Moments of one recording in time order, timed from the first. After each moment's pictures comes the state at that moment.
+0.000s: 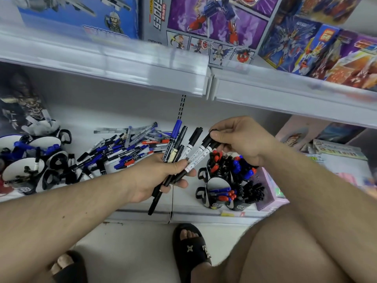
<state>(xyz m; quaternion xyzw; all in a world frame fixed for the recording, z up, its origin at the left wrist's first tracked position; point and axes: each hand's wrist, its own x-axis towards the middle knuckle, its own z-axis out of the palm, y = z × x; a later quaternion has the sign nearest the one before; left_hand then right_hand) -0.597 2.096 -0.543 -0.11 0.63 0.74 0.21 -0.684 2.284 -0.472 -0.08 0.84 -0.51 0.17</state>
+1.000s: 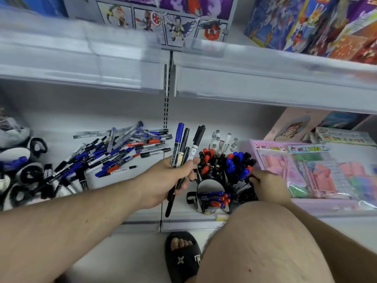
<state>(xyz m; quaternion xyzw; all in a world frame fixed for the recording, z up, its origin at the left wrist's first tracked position) -0.660 2.154 -0.585 -0.10 0.63 0.74 0.21 -0.732 2.457 -0.662 -0.09 0.99 -0.07 -0.07</state>
